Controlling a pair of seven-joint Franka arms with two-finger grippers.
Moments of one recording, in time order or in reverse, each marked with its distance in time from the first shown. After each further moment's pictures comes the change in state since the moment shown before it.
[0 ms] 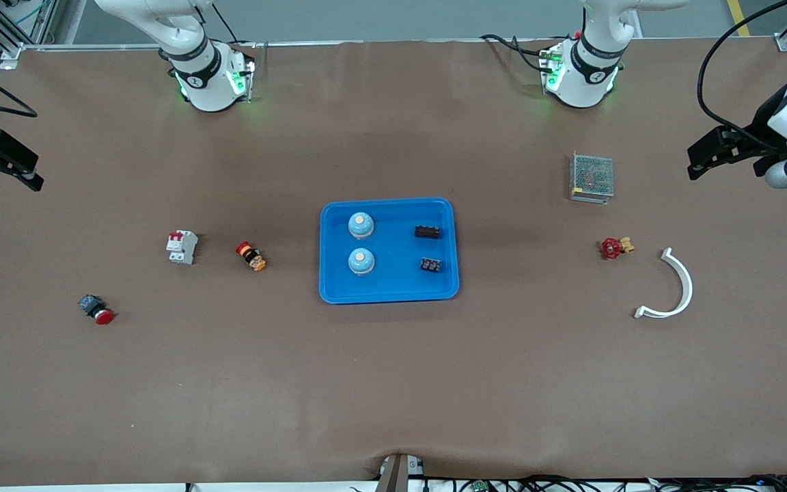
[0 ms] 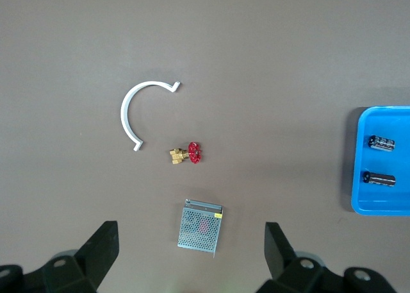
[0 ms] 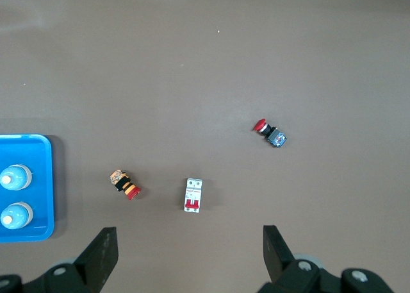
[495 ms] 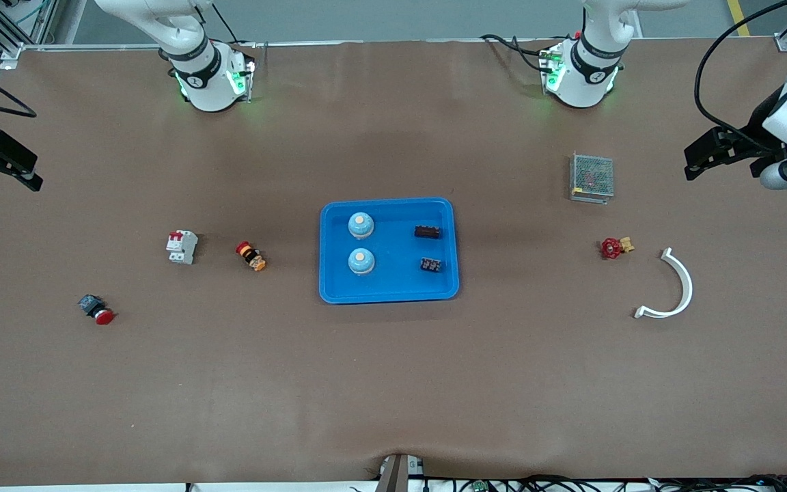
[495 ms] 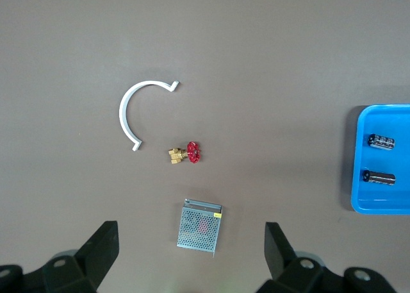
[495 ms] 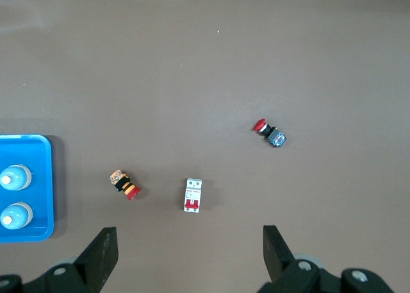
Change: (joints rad) left arm -0.002 0.000 -0.002 -0.001 0.000 0.004 0.000; right arm 0.000 0.000 0.000 0.000 0.000 0.001 0.000
